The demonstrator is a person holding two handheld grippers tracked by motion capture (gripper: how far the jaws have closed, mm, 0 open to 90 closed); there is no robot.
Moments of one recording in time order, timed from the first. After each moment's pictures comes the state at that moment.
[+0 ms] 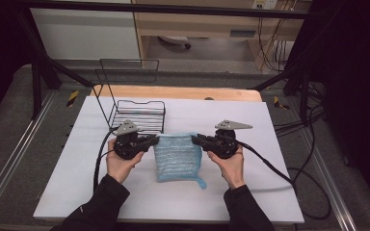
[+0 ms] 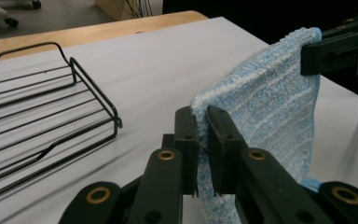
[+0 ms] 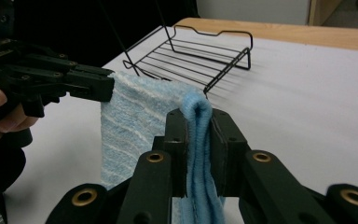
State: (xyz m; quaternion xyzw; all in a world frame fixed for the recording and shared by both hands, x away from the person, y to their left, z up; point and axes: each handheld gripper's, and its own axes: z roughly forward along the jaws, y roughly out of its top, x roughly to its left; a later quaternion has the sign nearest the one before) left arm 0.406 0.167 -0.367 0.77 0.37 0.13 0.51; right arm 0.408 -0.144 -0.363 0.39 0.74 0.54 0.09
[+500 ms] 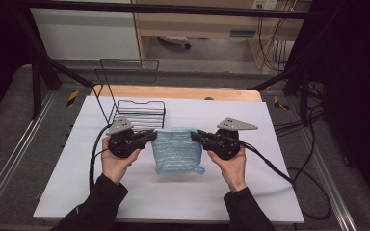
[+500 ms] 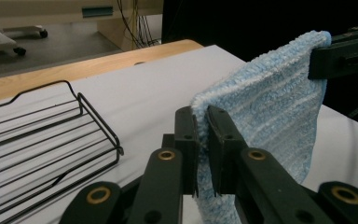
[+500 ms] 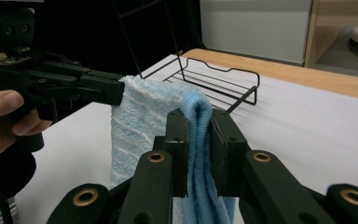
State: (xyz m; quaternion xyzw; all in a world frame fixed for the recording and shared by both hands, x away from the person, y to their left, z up) left arm 0.396 0.173 -0.344 0.75 0.35 0.15 0.54; right arm 0.389 -0.140 -0.335 0.36 0.73 0.57 0.12
